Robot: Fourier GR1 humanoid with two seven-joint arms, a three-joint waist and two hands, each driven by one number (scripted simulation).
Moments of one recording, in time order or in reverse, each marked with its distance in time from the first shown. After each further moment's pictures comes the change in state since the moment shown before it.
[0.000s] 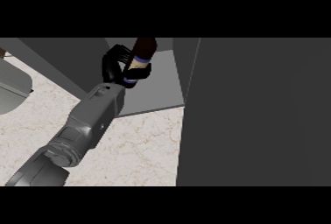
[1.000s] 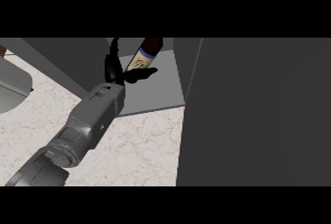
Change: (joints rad) left arm 0.006 0.000 -0.002 -0.016 -0.003 -0.095 0.029; right arm -0.004 0.003 0.009 0.001 -0.003 0.006 0.003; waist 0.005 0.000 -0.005
